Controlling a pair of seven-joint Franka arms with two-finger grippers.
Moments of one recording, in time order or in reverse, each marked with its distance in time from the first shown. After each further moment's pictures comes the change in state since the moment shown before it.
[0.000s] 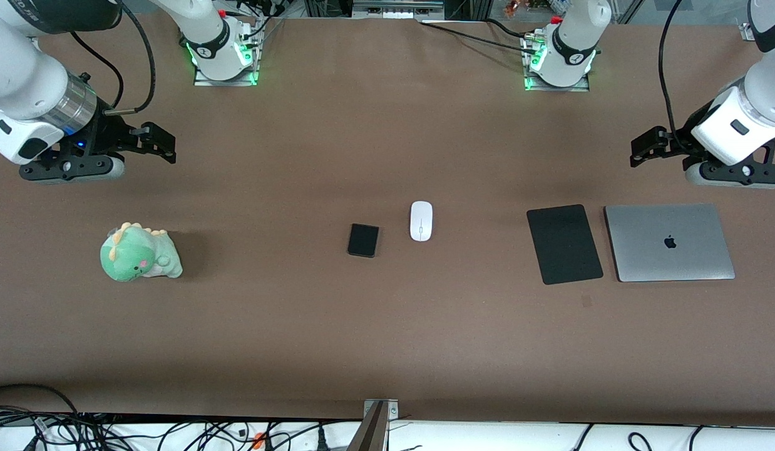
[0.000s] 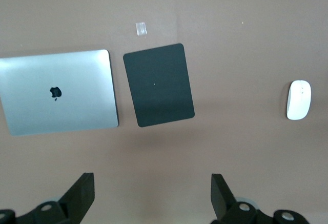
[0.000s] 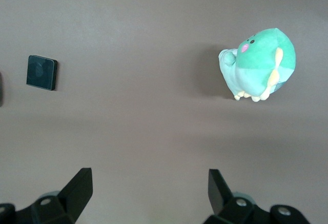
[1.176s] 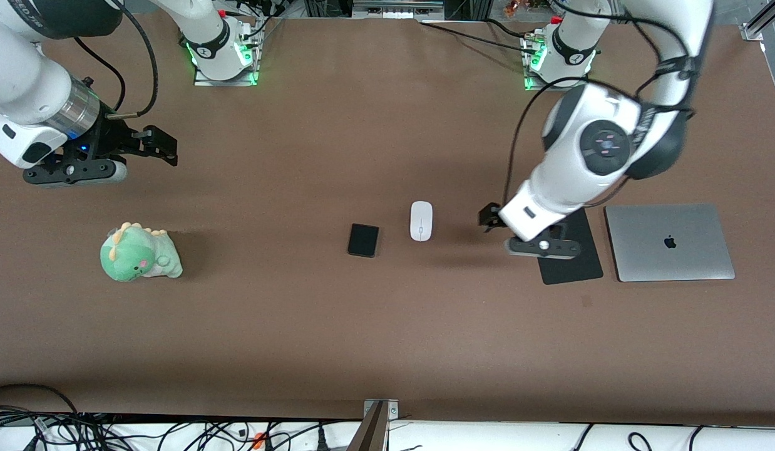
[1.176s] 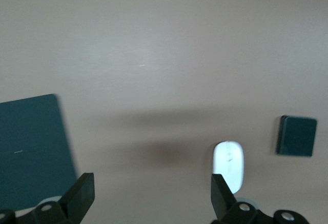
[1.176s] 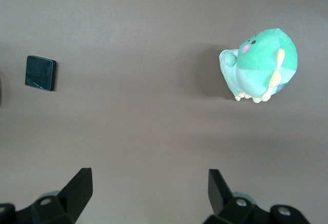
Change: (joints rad) left arm -0.312 0.378 -0.052 0.034 -0.032 0.515 -0.336; right arm -0.002 0.011 0.002 0.000 0.000 0.007 0.000
